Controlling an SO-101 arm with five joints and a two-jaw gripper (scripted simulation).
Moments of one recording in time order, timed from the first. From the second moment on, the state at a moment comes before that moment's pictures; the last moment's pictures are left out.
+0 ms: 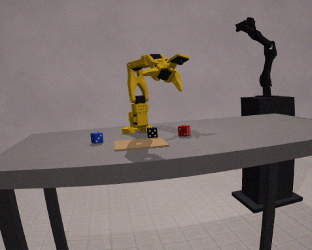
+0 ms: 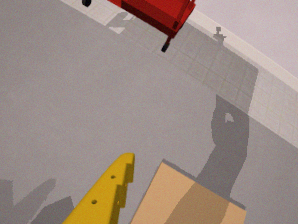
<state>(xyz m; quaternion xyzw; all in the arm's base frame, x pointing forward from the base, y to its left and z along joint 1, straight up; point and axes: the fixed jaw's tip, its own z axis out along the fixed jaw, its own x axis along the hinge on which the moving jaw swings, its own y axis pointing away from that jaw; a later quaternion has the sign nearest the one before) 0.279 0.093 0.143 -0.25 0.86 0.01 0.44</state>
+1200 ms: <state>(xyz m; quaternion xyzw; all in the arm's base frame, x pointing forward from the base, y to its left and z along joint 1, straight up) 0.112 0.032 0.048 -0.11 0.96 0.02 0.25</state>
